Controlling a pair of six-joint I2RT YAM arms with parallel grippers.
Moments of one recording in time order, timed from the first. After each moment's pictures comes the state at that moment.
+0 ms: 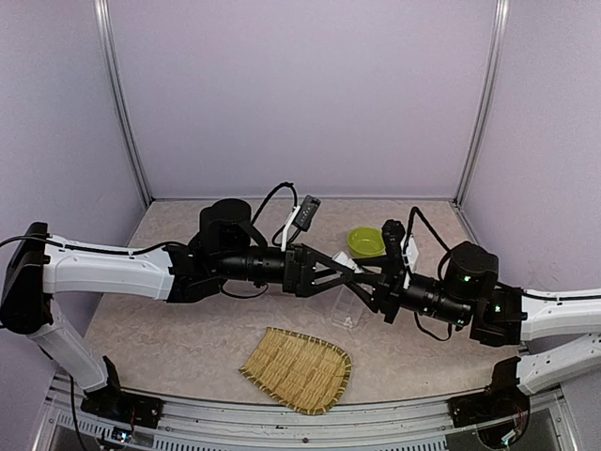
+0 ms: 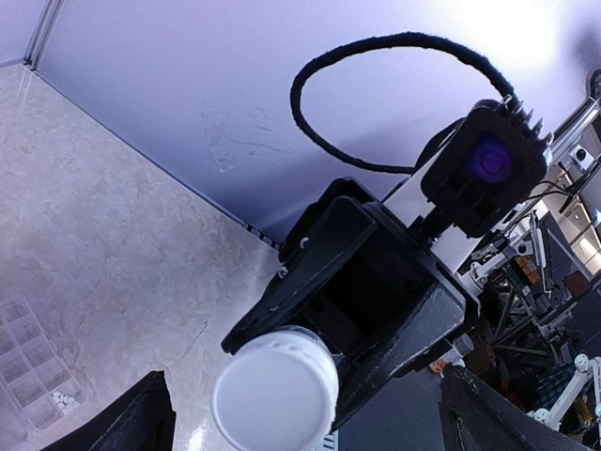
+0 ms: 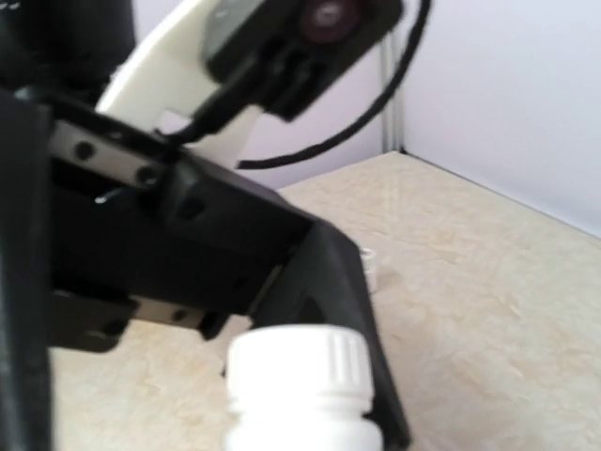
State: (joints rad) left arm -1.02 1.57 1.02 0.45 0.55 -0.60; right arm 1.11 1.01 0.56 0.41 0.04 0.08
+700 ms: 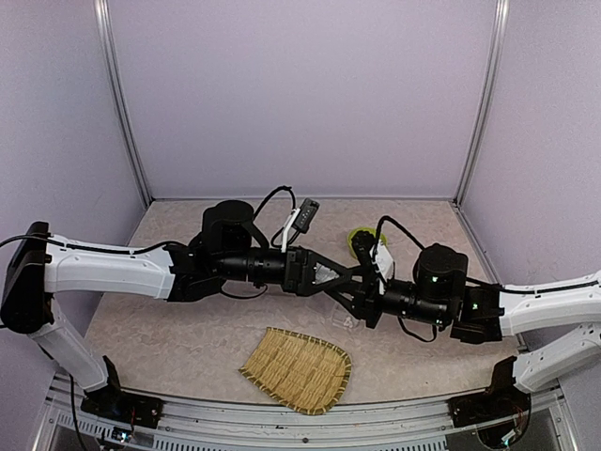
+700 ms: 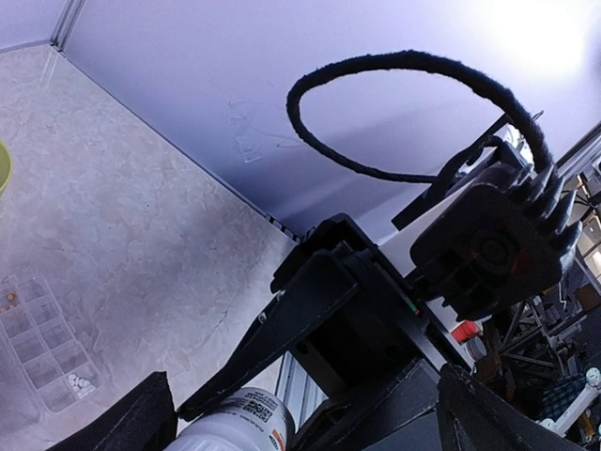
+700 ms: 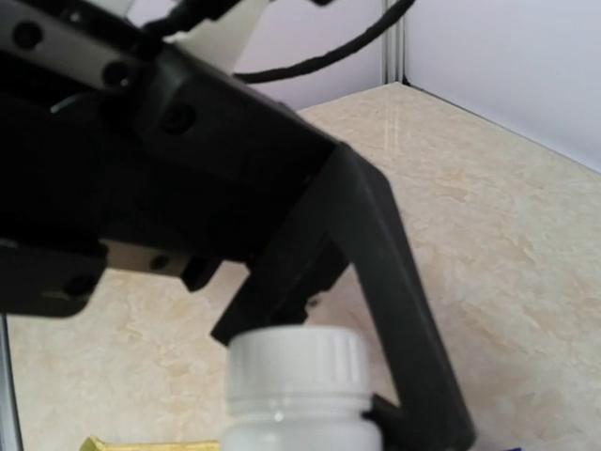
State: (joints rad) left arm -1.01 1.58 1.02 0.40 0.51 -0.61; right arm 1.11 1.17 0.61 0.39 0.05 0.08
